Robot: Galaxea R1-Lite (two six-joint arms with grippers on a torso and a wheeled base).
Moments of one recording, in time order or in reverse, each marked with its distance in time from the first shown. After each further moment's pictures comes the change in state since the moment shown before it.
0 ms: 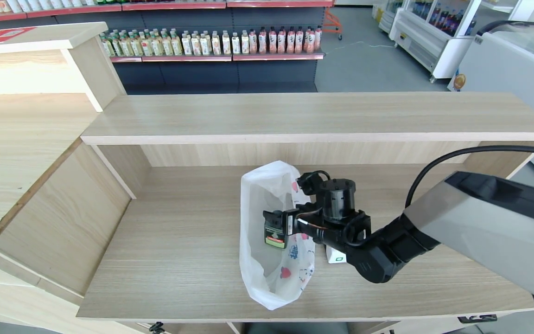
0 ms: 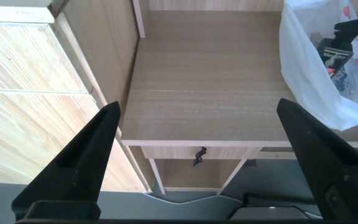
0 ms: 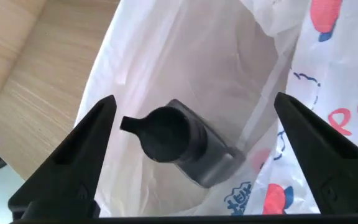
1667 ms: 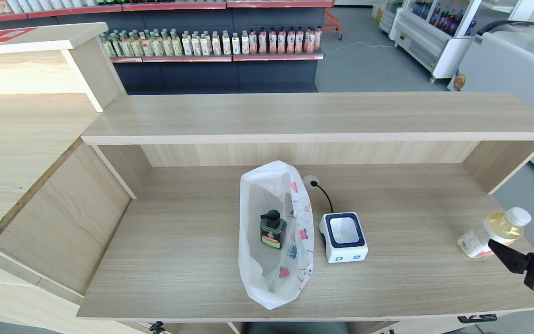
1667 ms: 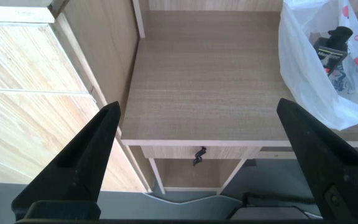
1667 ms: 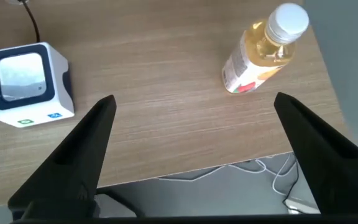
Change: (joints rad) left arm 0.000 0.000 0.000 0.000 0.000 0.000; right arm -0.791 -1.055 0.974 0.080 -0.029 -0.253
